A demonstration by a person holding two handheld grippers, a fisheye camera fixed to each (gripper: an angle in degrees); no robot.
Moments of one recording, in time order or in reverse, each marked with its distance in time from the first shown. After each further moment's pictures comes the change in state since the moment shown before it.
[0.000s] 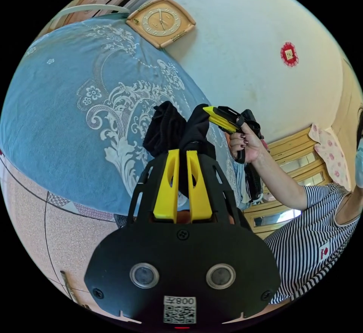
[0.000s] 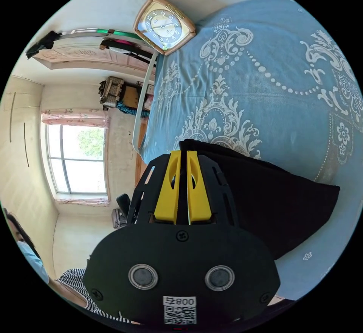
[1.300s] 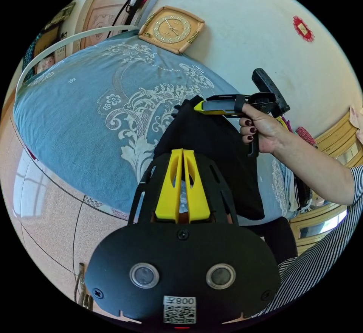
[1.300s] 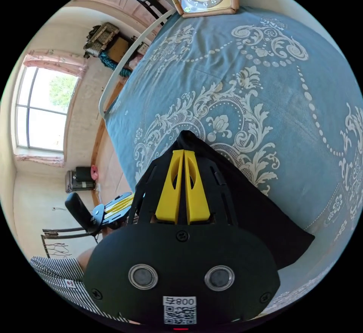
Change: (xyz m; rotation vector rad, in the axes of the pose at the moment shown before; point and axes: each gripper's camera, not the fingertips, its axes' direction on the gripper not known) left arm 0.060 0.035 -0.033 0.055 -0.402 0.083; right arm -0.148 -0.117 0.183 -0.186 0.346 -0.308
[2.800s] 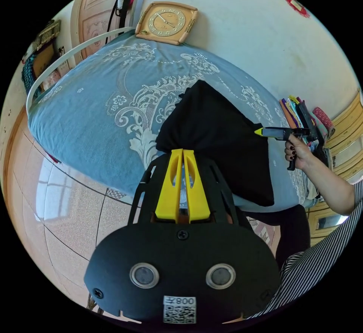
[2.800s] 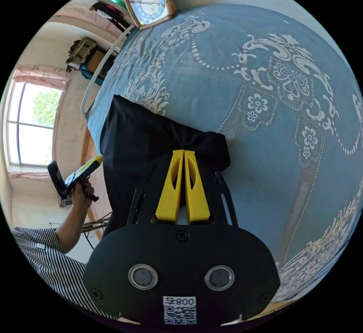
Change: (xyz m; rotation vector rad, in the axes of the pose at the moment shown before) left arm 0.032 -0.003 0.049 -0.081 -0.136 0.078; right arm 0.220 0.210 -0.053 0.065 0.072 0.165
